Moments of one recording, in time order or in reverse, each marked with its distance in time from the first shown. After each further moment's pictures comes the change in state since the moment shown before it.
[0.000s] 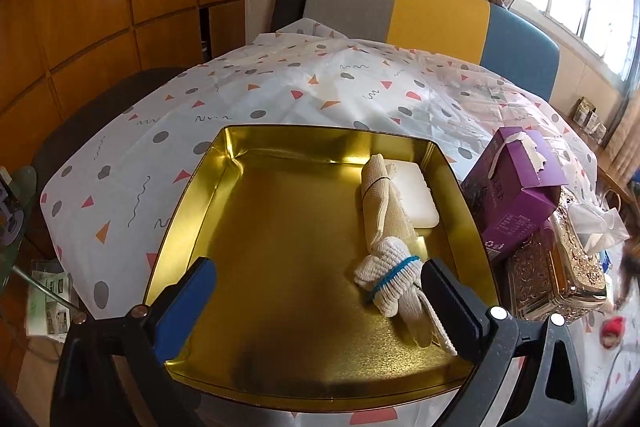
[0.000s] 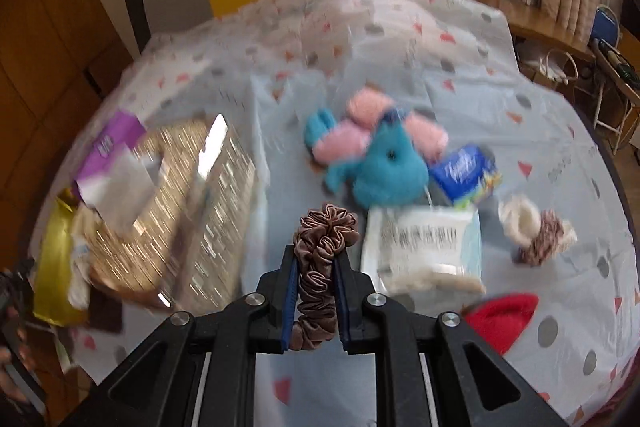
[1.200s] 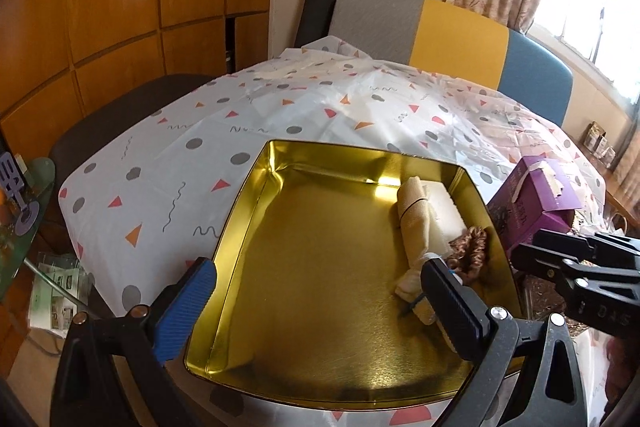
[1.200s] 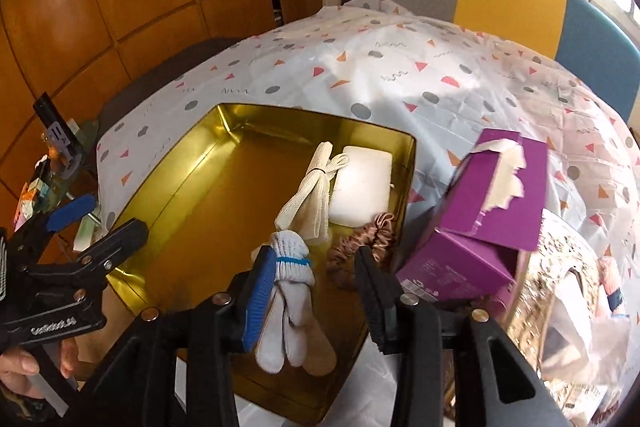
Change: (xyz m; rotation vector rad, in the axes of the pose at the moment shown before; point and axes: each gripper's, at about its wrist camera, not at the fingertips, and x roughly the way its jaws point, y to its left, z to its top) left arm -0.017 0.036 0.000 -0.049 -0.074 0.031; right arm 0.046 0.261 -0.014 -0.598 0.044 0.282
